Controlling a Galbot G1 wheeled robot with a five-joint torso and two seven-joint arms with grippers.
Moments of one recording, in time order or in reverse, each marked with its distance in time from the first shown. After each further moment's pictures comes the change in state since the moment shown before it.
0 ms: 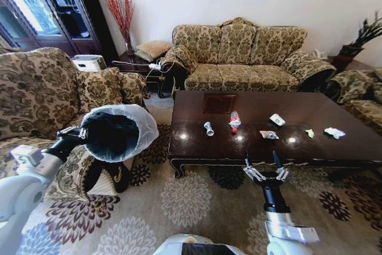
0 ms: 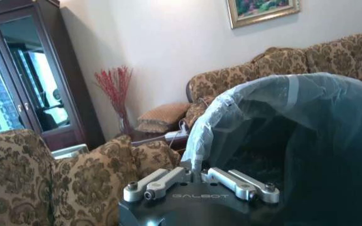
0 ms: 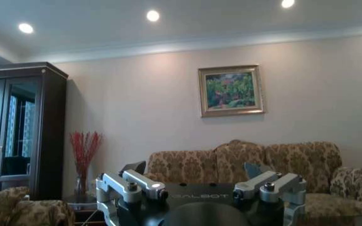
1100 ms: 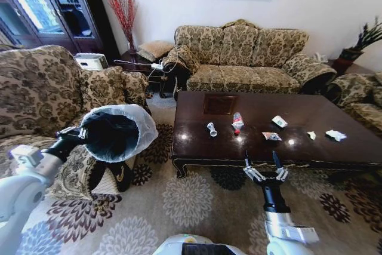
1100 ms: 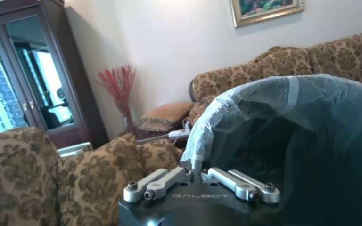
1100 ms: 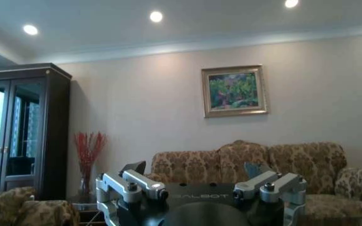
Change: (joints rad) left arm 0.000 0.000 0.000 0.000 0.000 0.000 0.000; right arm 0.000 0.000 -0.001 0.000 0.000 0.000 -0.001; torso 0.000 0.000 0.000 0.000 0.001
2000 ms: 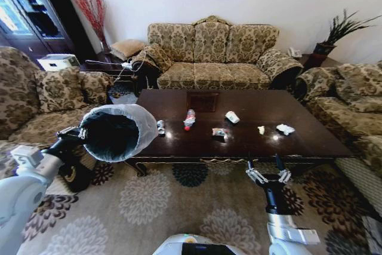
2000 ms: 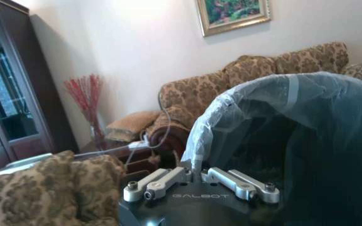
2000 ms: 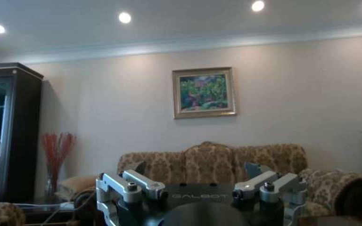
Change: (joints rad) left arm 0.000 -0.001 -0.001 -0.003 -0.002 0.000 -0.002; right arm 0.000 -0.002 0.001 -0.002 0.001 0.002 0.001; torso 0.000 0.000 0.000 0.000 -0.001
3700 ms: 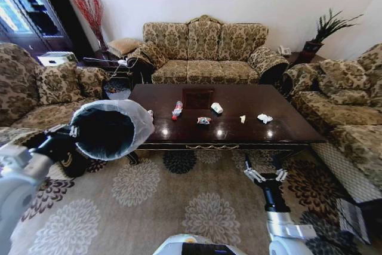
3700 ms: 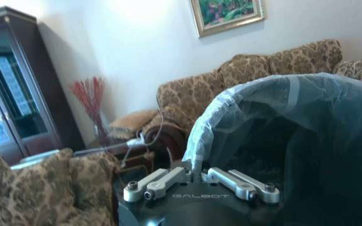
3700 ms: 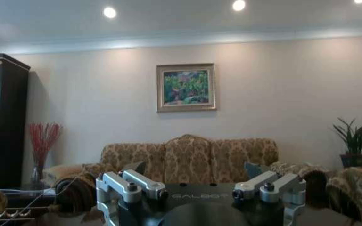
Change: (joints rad) left arm -0.001 0.014 -0.032 -0.018 -0.016 0.056 -0.049; right arm 0.005 -0.014 0.038 -0.013 0.011 -0.030 0.009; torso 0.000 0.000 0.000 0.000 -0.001
